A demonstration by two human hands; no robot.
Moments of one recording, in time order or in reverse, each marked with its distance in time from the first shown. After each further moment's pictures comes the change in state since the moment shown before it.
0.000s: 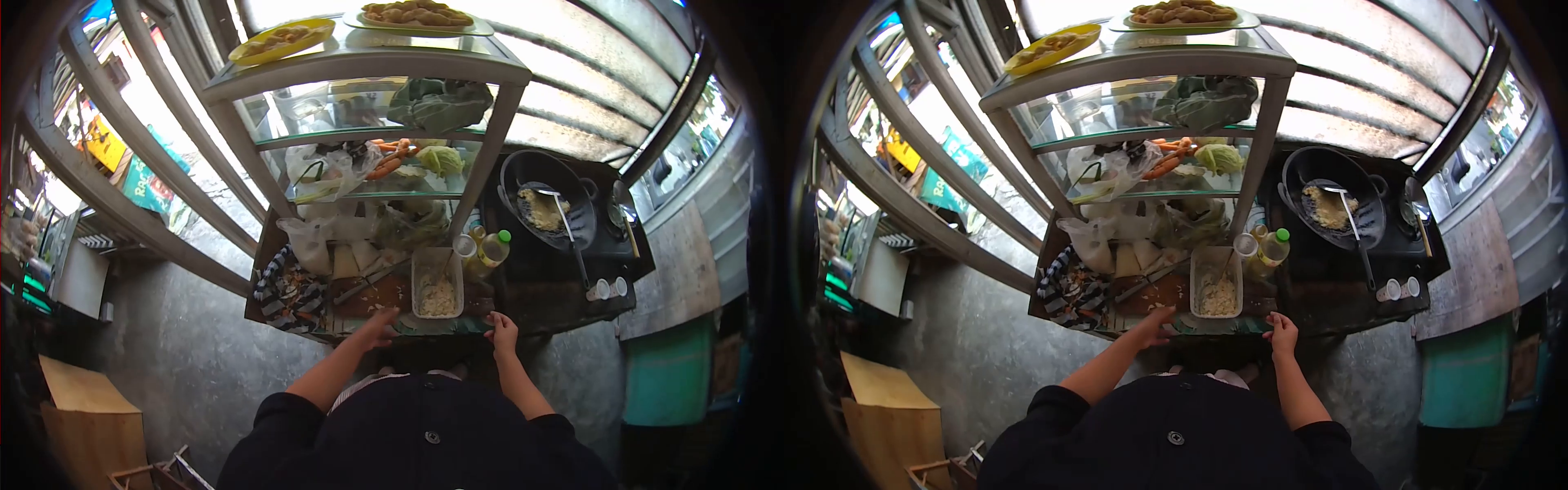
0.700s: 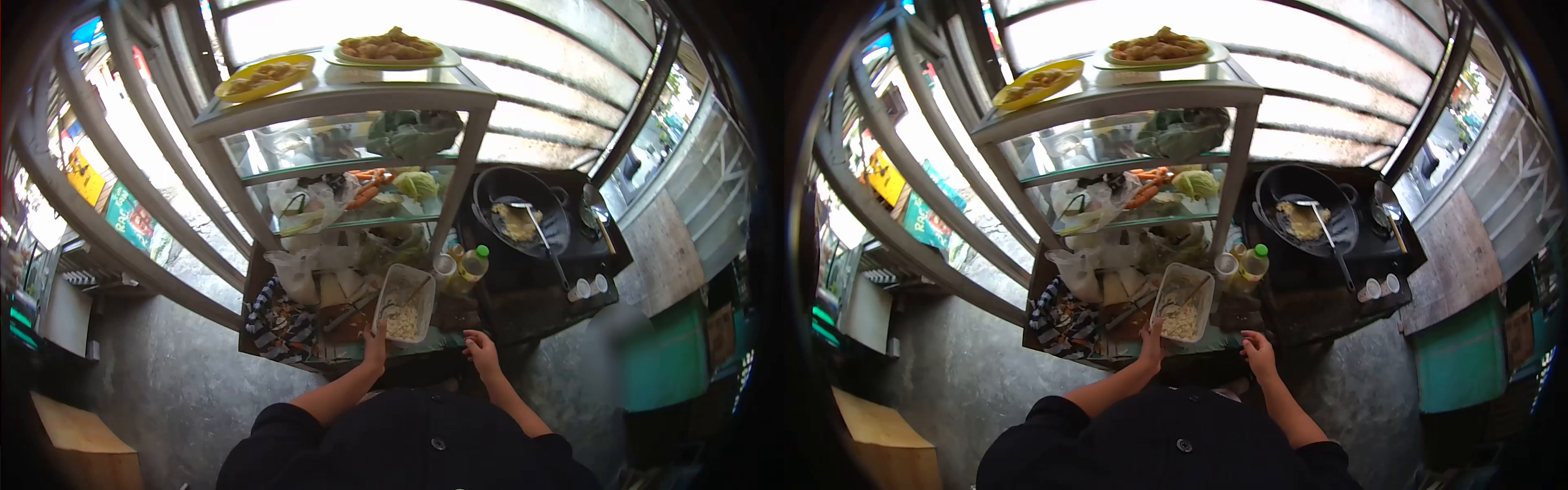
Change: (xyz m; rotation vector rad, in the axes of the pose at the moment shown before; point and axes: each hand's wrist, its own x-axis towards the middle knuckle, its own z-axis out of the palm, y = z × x) left_hand 0.002 0.000 0.038 -0.315 0.236 0.236; right_hand -0.065 -0.044 0.021 -0.181 -0.250 -0.030
